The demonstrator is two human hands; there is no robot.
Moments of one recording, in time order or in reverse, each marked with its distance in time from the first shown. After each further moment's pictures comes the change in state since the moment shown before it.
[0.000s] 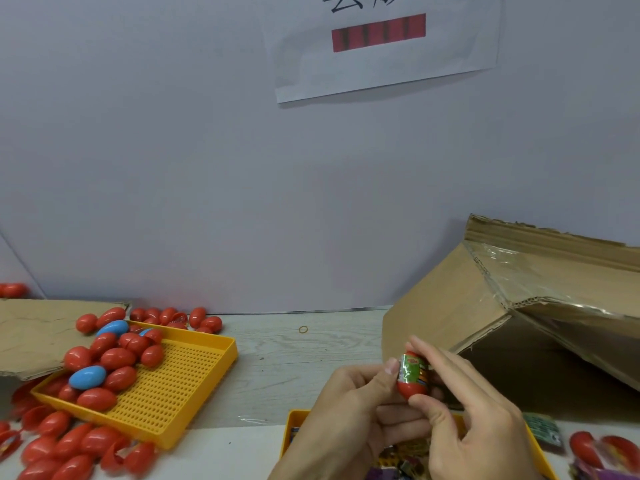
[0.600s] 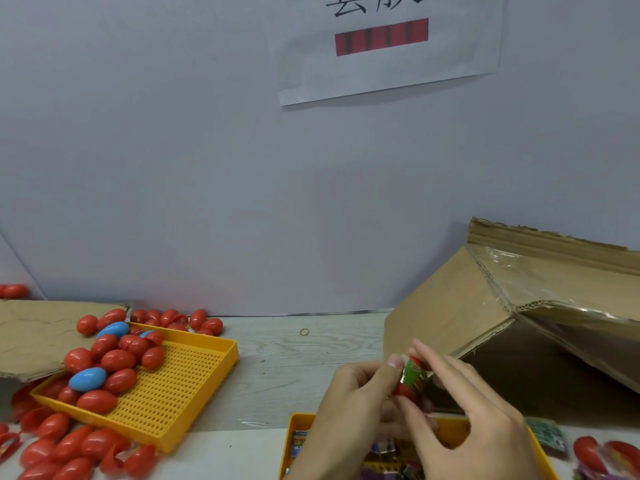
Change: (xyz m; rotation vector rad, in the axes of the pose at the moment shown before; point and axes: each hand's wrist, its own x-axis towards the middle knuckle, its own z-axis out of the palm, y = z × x) left_hand 0.004 0.000 0.002 0.167 0.059 0.102; right_hand -0.003 0.000 0.002 -0.047 -0.011 0.001
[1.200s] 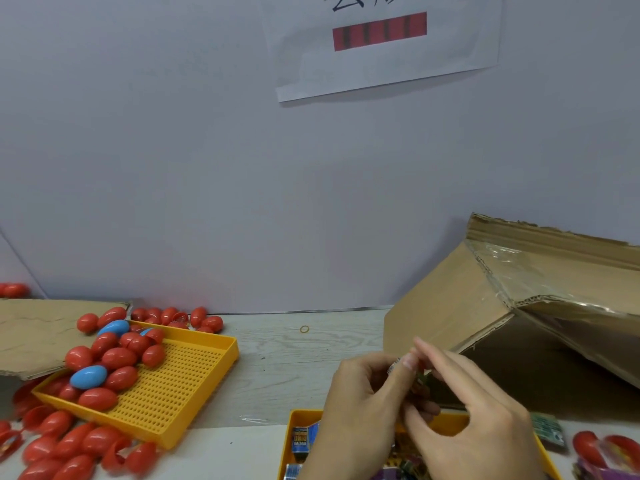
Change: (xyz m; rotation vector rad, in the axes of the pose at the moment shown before) left_hand 0.001 -0.005 0.008 0.200 0.057 0.189; right_hand 0.002 0.008 0.002 -0.063 0.008 -0.054
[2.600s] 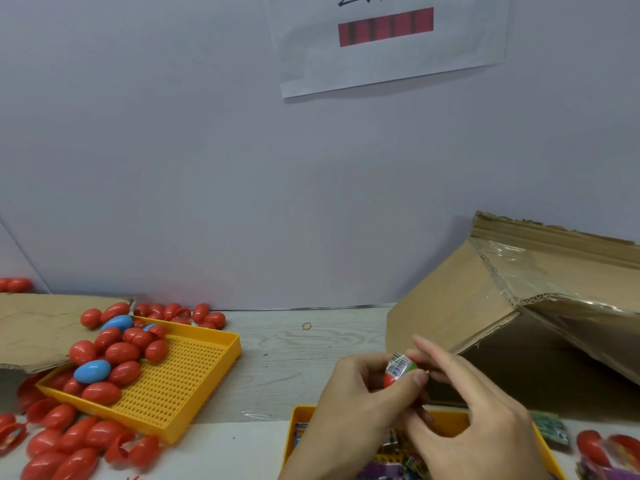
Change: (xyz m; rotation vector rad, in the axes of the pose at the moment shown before) left_hand -0.002 -0.004 -0.014 -0.030 -0.095 -0.057; right_hand -0.003 -0.002 0.000 0.090 -0.026 -0.008
